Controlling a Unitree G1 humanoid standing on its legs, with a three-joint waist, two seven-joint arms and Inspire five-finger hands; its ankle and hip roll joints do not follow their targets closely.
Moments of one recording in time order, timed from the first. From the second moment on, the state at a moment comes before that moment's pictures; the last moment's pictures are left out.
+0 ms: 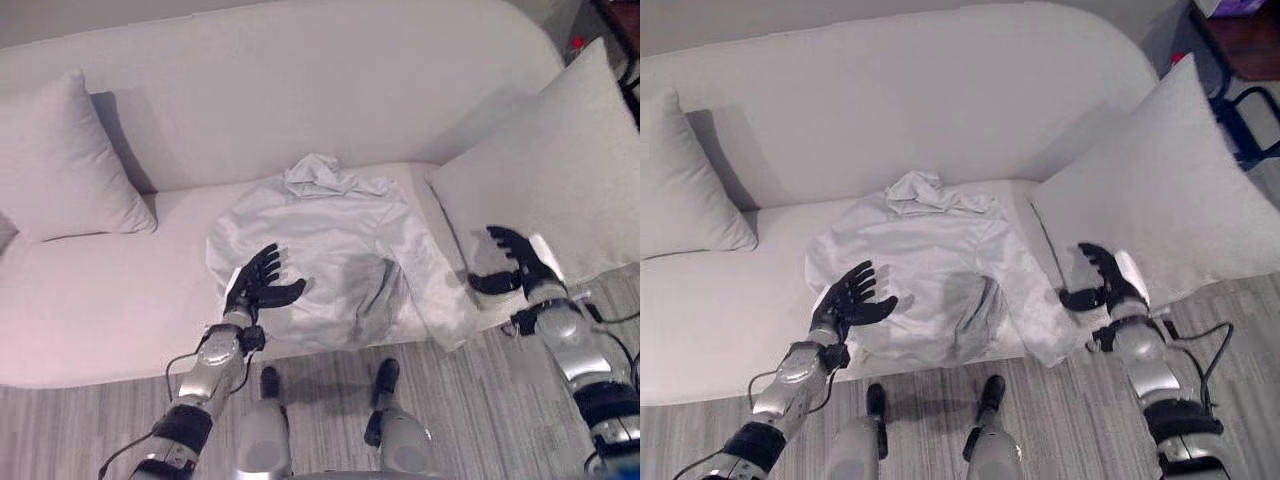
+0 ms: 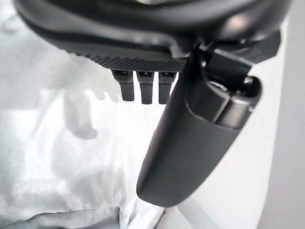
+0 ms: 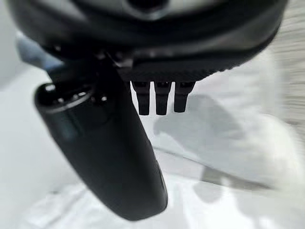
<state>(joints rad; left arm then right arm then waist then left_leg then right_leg) -0.22 0.30 -0.25 0.36 -0.44 -0.06 0.10 -0.38 -0.75 0.21 0.49 -0.02 0.04 -0.14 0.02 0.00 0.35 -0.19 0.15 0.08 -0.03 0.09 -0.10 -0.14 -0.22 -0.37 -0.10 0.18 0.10</state>
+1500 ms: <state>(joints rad) -1.05 0.83 -0.60 0.69 -0.11 -0.08 0.26 -1.12 -0.67 0.68 0.79 0.14 0.02 -0.21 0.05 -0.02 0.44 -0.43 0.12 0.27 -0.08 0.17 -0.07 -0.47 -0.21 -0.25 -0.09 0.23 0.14</state>
